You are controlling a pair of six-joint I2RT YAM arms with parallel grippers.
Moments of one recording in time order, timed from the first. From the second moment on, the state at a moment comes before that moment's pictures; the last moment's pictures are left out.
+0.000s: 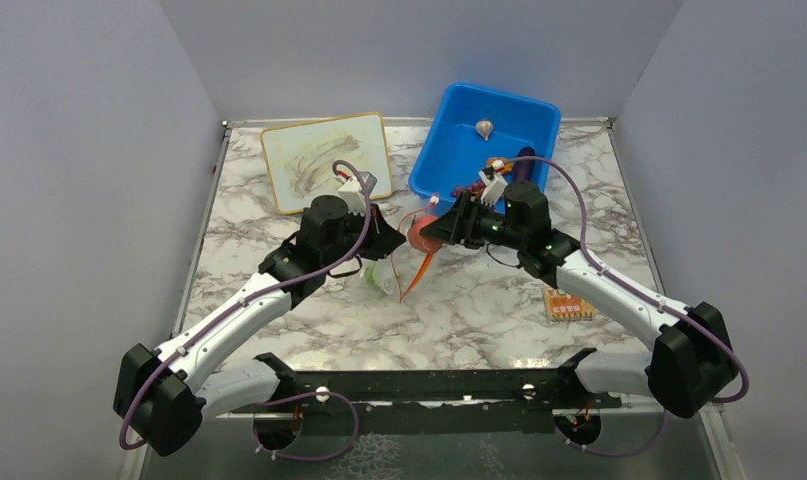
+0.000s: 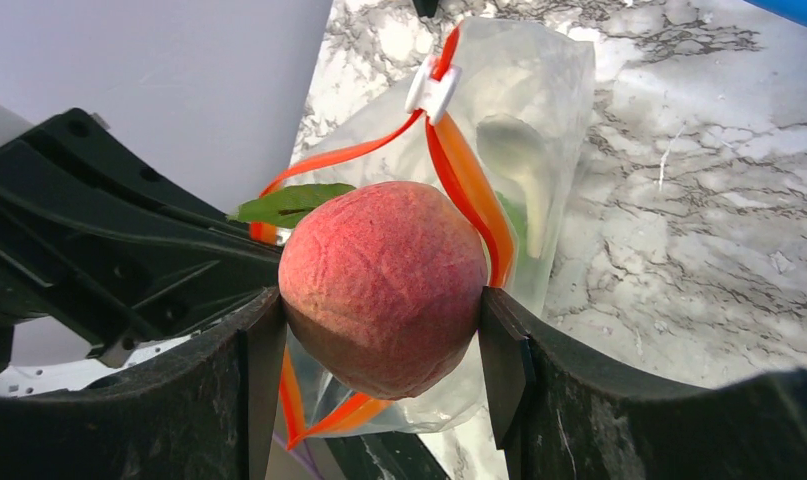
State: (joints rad) left arm -0.64 1.07 0.80 -0.10 0.22 -0.56; right arm 0.56 1.26 0.83 0.08 -0.42 0.78
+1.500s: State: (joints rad) left arm -0.64 1.07 0.83 -0.12 0.24 -0.54; right arm 0.60 1.22 0.86 0.05 -0.40 0.72
